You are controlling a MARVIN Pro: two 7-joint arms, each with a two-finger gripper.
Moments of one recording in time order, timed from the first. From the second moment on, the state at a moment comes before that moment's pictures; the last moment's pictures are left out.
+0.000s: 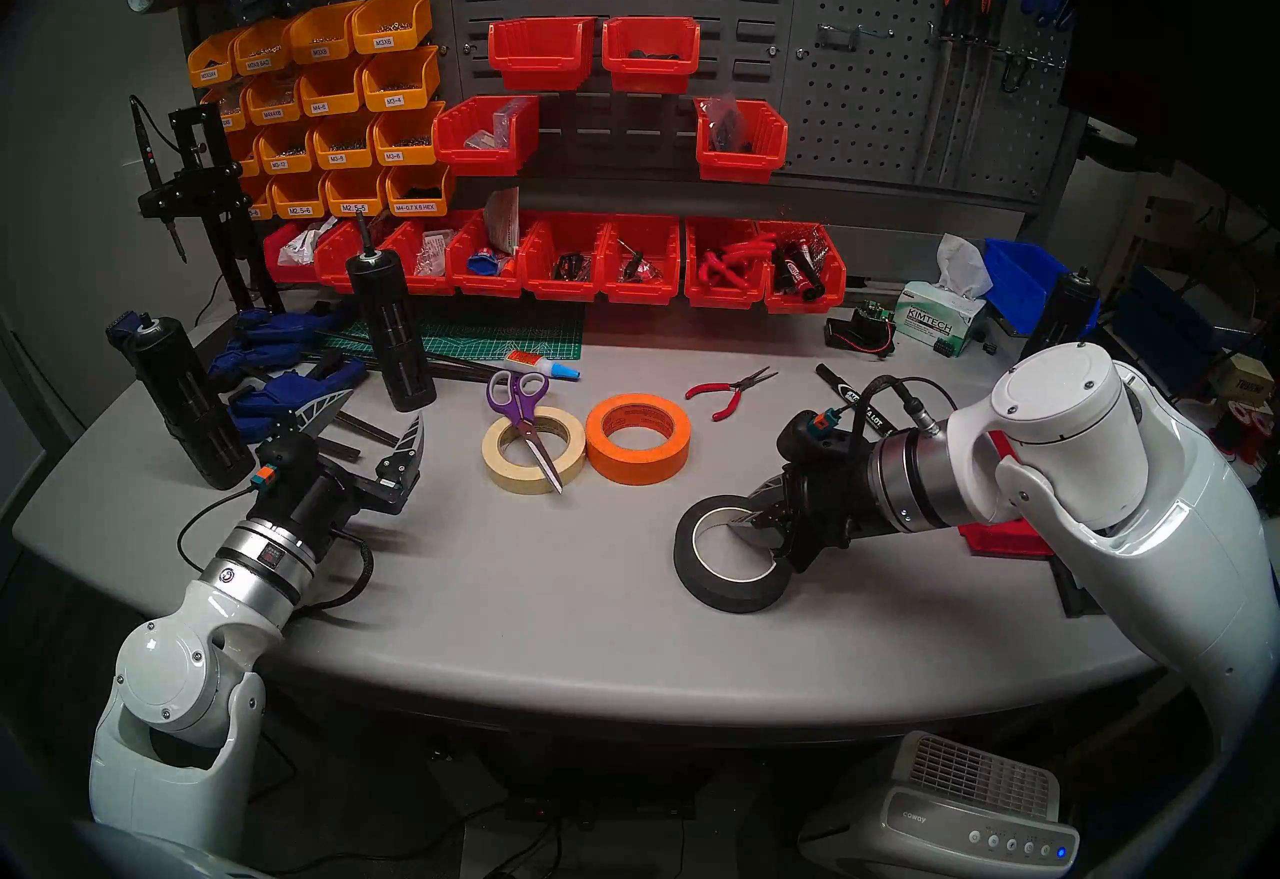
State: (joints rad) left arm 2.19 -1.40 -1.78 -2.25 -0.09 -0.05 -0.25; right arm -1.75 -0.45 1.66 -2.23 0.61 0.89 0.72
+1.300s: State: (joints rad) left arm 2.19 -1.40 -1.78 -2.25 -0.09 -0.04 -0.25; right arm -1.68 -0.56 1.89 -2.20 0.75 0.89 0.73
